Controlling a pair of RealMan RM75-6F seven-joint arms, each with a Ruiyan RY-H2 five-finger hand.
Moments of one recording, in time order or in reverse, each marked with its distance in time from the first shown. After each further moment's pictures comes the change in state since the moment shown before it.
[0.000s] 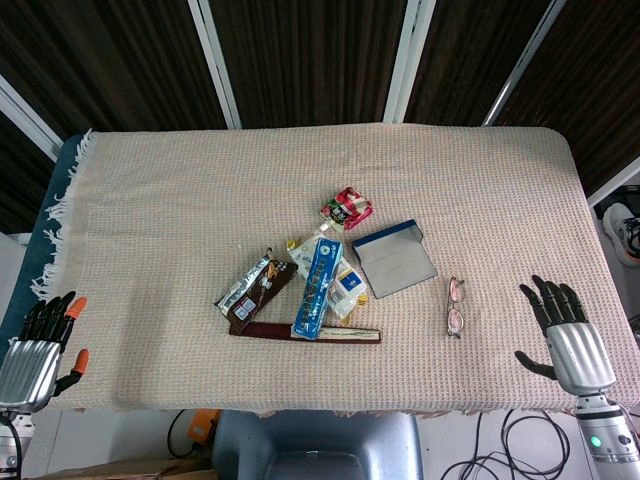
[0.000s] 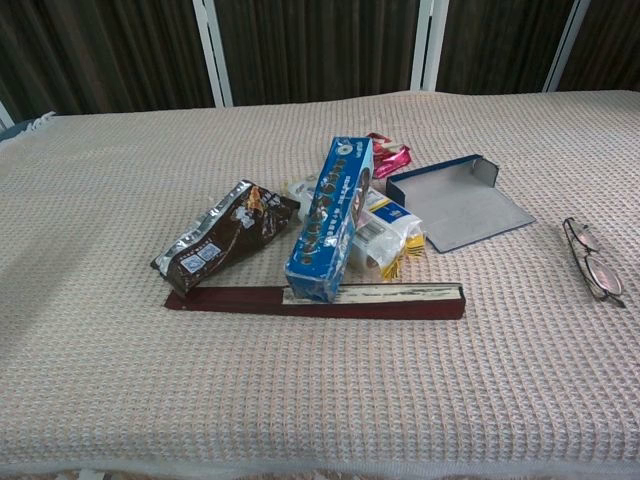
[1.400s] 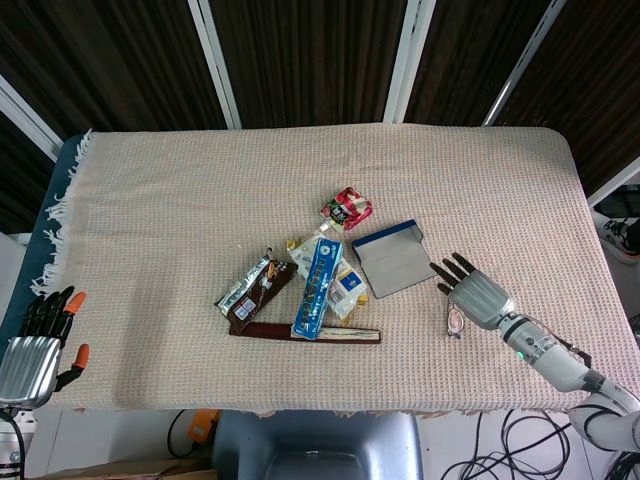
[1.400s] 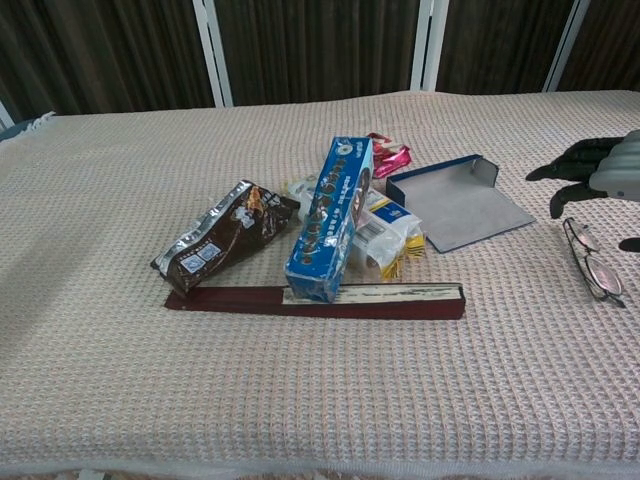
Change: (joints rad) left arm -0.005 -0.012 -0.020 -0.005 -0.011 0.012 0.016; right arm 0.494 -0.074 -0.027 0.304 -0.101 -0.628 -0.195
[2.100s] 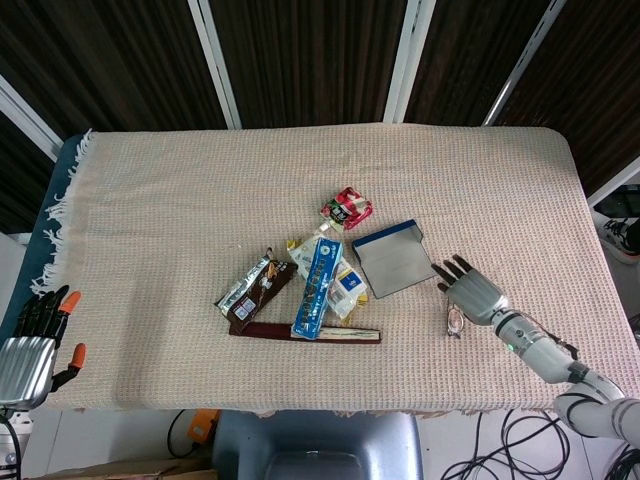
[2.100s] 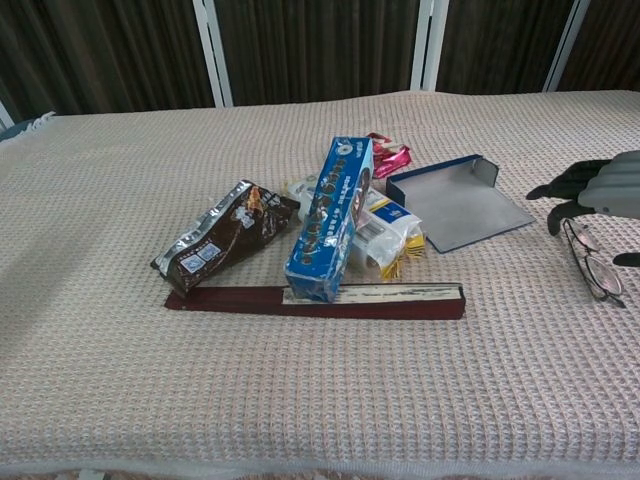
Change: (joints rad) left arm 0.007 0.002 -0.001 0.003 0.006 0.018 -0.014; right arm 0.044 -0.059 -0.030 0.072 0.095 -0.084 0.017
